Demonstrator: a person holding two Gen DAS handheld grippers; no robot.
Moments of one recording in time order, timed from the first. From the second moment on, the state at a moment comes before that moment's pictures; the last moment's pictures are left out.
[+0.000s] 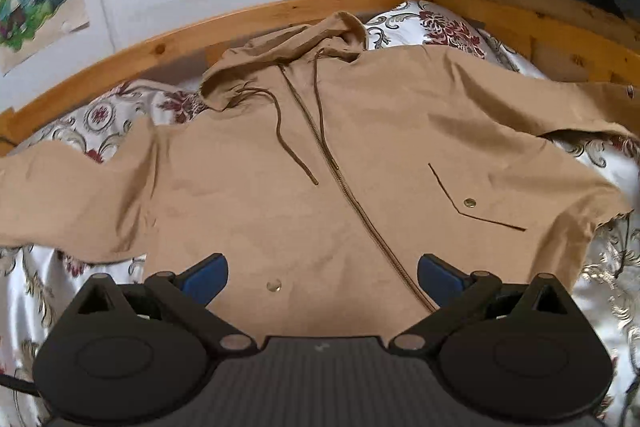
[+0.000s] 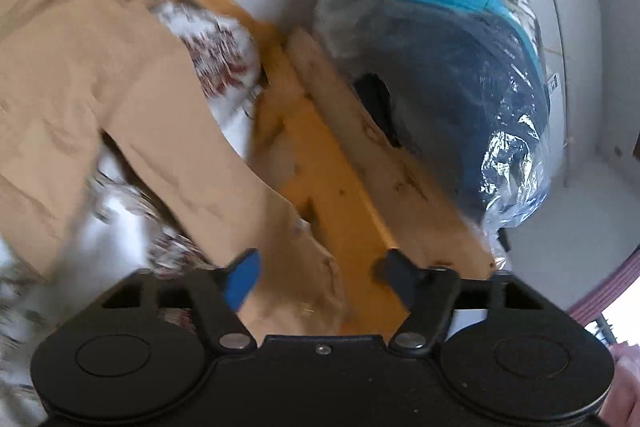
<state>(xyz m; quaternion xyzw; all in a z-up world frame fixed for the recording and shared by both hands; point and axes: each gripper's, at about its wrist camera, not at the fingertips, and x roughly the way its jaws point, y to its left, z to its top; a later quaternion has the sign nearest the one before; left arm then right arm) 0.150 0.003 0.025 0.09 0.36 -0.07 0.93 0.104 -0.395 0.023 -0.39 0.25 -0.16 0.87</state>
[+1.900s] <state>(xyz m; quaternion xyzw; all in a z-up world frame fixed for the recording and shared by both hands) 0.237 0.087 -0.077 0.05 0.45 0.03 0.89 0.401 -0.303 -0.047 0.04 0.42 0.06 0.91</state>
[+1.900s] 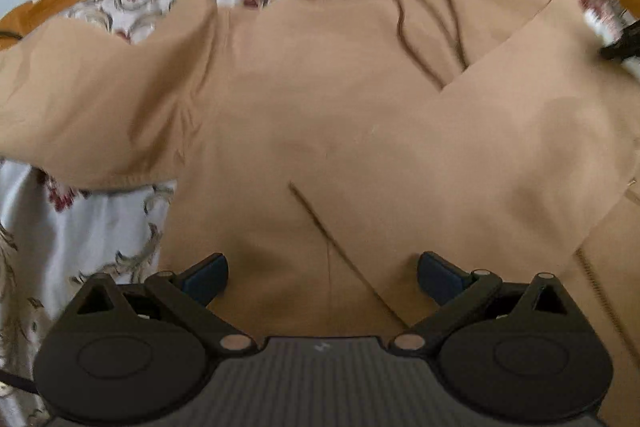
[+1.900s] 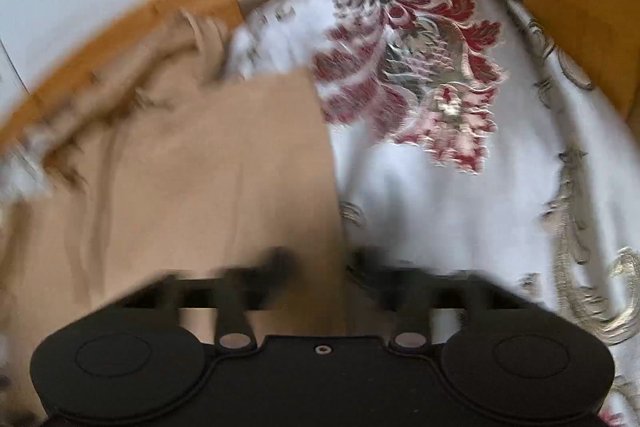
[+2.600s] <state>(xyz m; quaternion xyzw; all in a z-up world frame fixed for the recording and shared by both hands) 0.170 0.175 0.004 0.09 0.36 0.27 0.89 0.250 -0.237 -0.046 -0.04 0.30 -0.01 0.95</state>
